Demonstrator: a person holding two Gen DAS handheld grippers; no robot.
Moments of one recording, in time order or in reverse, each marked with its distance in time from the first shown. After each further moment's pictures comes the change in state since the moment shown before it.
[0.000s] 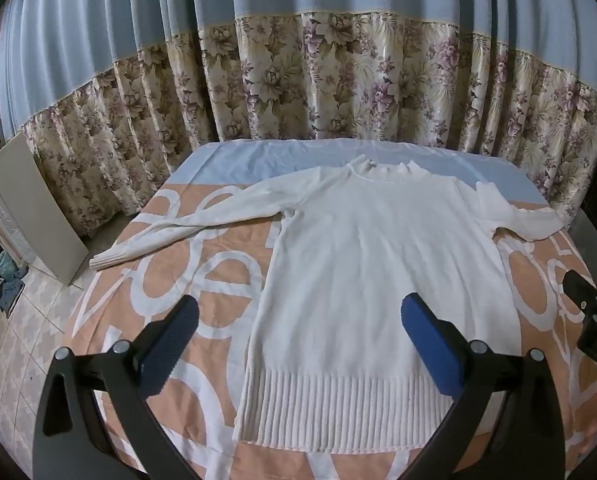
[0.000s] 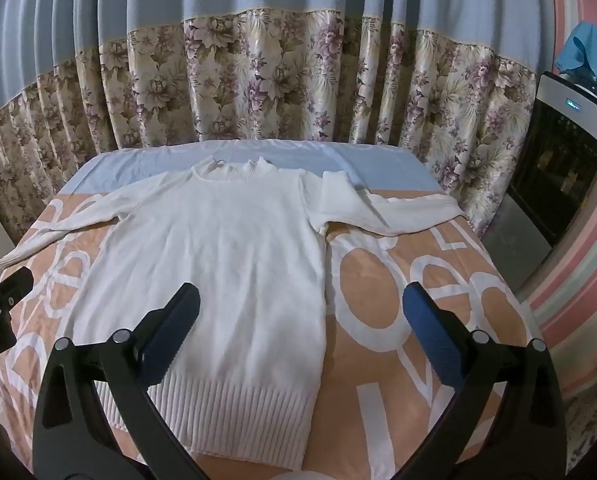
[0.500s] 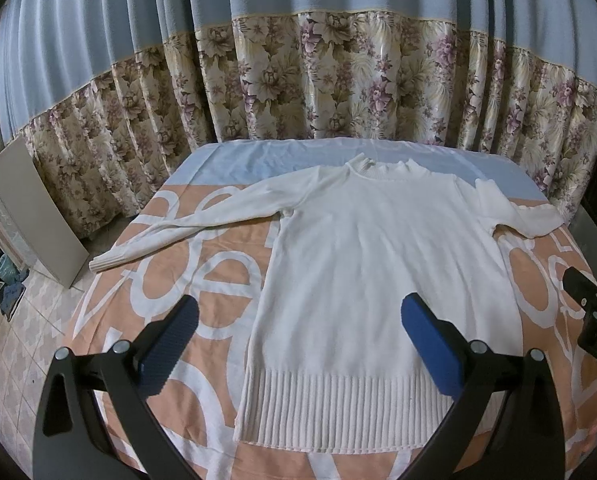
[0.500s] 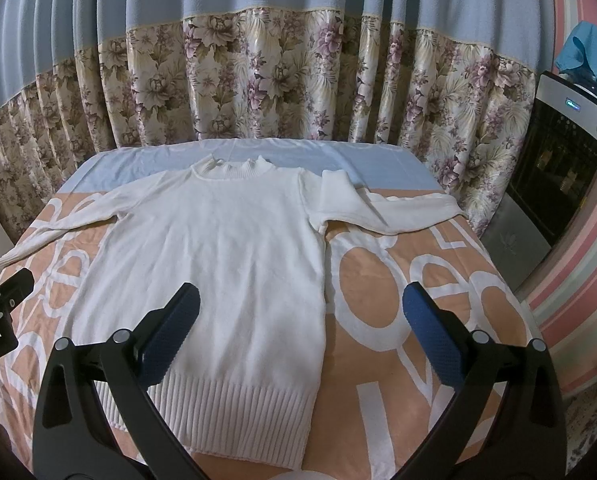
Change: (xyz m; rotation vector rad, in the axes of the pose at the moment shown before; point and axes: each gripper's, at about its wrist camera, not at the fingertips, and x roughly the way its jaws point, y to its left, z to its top) left arm 0.001 0.000 0.000 0.002 -0.003 0.000; right arm 0.001 -0.001 -0.001 0.000 -0.001 0.001
